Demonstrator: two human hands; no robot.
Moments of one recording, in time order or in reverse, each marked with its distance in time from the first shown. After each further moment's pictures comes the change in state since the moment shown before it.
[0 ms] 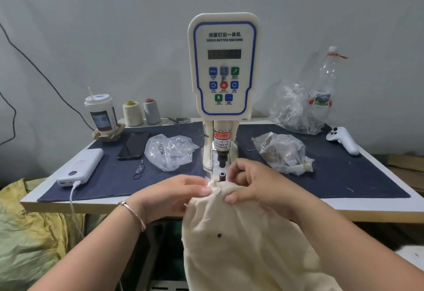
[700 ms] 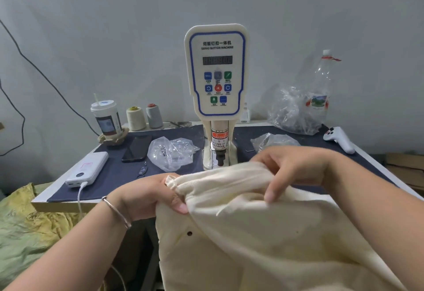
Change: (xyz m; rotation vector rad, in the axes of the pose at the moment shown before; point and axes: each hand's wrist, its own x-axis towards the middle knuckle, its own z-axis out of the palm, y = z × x) left_hand -0.040 0.021 -0.003 -0.101 -0.297 0.113; right_hand -0.022 -0.026 -0.064 0.005 -0.564 0.012
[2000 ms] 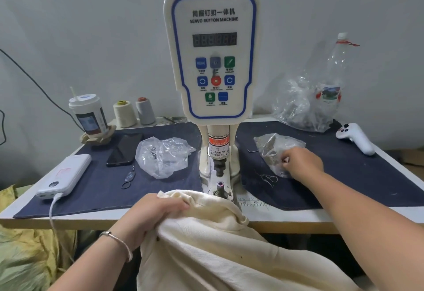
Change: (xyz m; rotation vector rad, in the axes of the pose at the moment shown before) left_hand 0.047 -0.061 -0.042 0.096 0.983 -0.391; right_hand 0.077 0.138 -0.122 -0.757 1.050 0.698
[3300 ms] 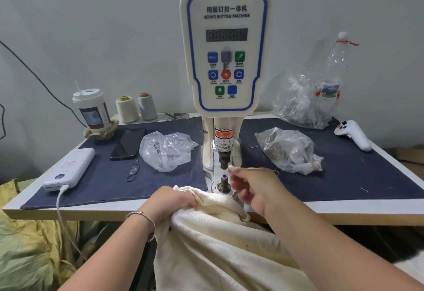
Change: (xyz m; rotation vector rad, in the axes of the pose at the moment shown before) left_hand 0.028 -0.005 0.014 0.228 0.034 -0.025; right_hand -0.123 -0.103 0.003 1.534 -0.472 0.358
